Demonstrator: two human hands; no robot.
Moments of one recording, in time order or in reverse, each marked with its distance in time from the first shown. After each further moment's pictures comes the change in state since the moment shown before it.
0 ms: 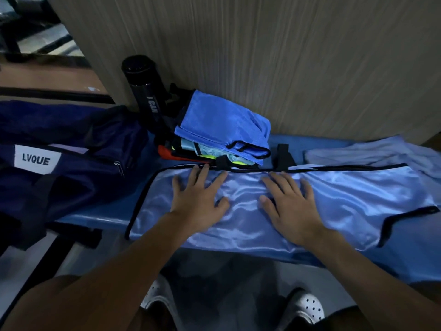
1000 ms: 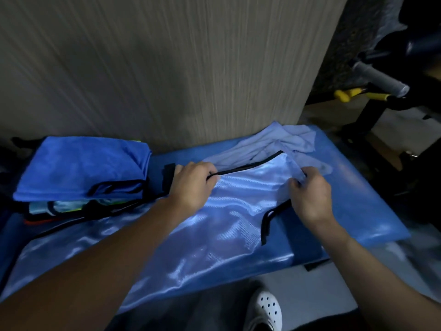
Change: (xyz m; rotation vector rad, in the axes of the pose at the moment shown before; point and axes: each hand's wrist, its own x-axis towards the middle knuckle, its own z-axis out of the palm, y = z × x) left_hand 0.105 0.222 -0.028 -0.210 0.288 0.398; right_hand -0.070 0.208 -0.051 0.602 0.476 0.854
